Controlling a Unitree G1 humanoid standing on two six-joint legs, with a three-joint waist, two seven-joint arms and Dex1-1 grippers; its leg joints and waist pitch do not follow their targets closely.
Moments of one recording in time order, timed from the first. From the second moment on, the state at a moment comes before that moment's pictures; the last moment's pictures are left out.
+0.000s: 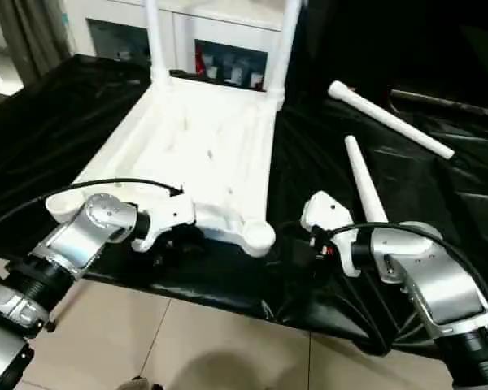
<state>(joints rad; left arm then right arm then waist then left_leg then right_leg) -0.69 0.41 -0.46 0.59 0.09 0.14 -1.03 -0.28 -0.71 0.17 -0.10 0.27 0.48 1.08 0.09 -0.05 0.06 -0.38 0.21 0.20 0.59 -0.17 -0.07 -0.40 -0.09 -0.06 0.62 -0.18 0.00</state>
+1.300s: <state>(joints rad) -0.32 0.32 -0.20 -0.03 -0.15 0.40 -0.74 -0.68 -0.61 -0.07 0.56 0.08 0.85 0.34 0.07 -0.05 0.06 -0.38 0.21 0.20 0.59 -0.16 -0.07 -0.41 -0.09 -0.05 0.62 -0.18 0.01</state>
